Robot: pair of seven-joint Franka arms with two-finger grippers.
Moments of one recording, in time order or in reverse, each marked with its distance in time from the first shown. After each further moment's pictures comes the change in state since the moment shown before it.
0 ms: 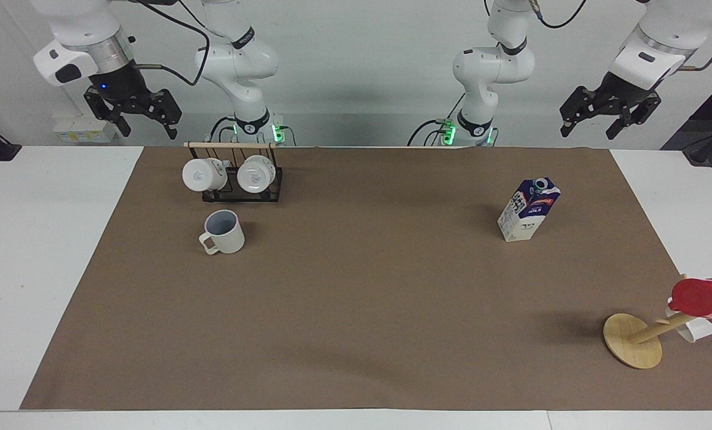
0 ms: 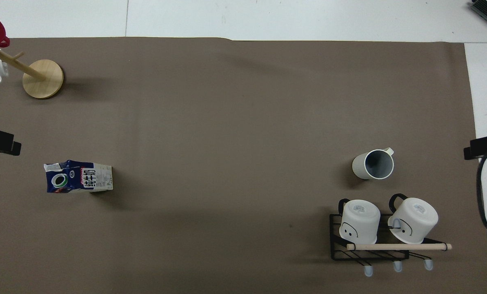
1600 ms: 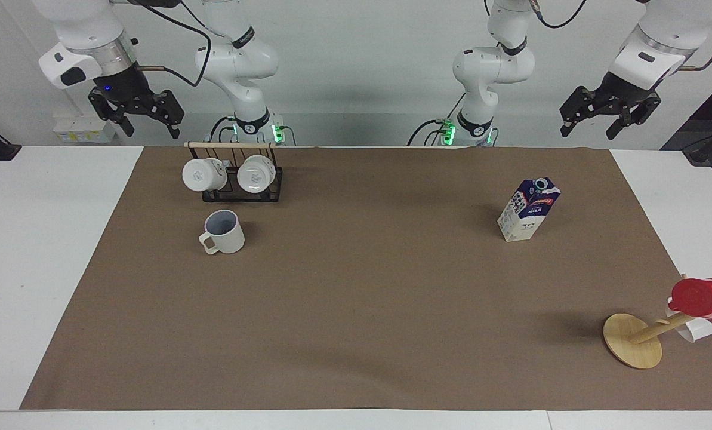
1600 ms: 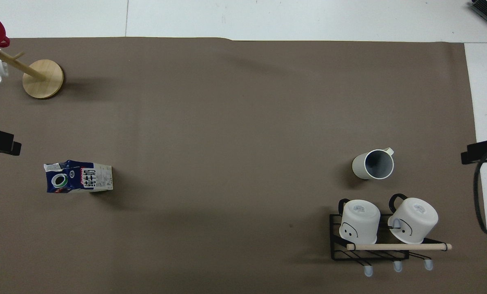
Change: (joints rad) left arm 0.000 0.000 0.000 0.000 0.000 0.000 0.000; right arm 0.001 -0.015 -0.001 -0.030 0.000 0.000 0.003
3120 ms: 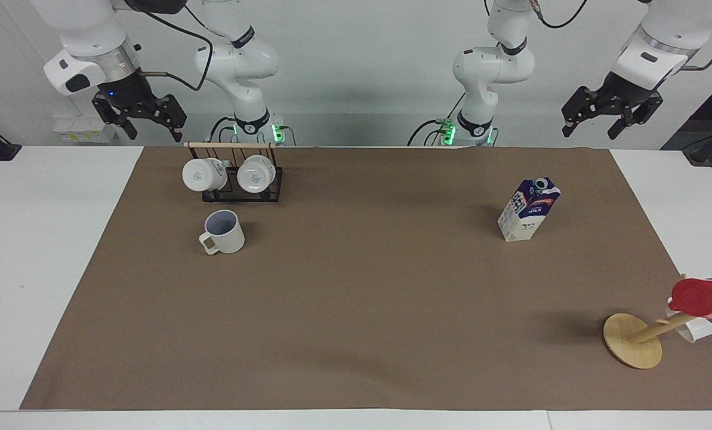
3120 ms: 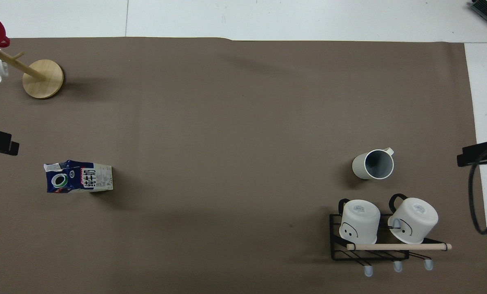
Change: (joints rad) left arm 0.001 0.000 0.006 0.000 0.001 0.000 0.000; right arm 0.001 -0.005 0.000 -0.044 0.000 0.034 0.006
